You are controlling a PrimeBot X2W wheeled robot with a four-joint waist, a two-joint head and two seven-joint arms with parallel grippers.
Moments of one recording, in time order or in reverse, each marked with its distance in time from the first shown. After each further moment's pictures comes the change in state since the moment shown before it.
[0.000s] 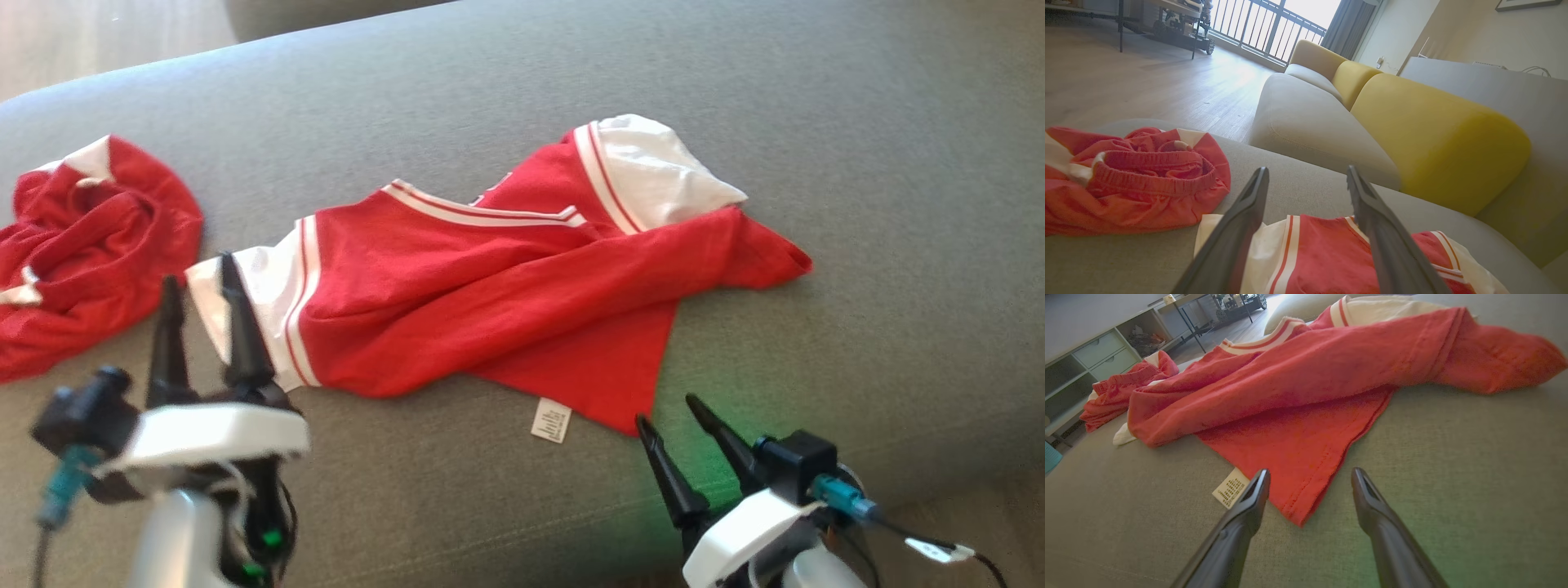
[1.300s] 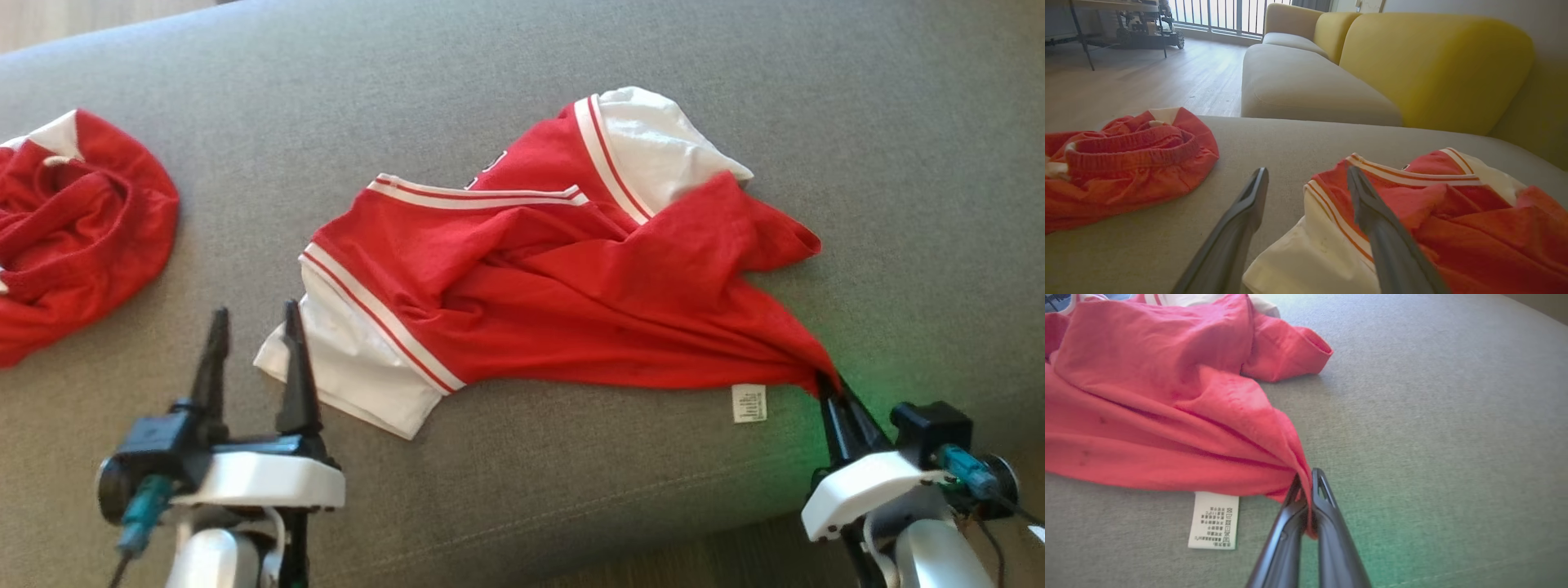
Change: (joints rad) left arm 0.106 0.009 -0.066 -0.056 0.279 -0.022 0.000; right arm -0.045 0.008 -0.399 0.098 -0.226 0.000 0.000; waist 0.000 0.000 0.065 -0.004
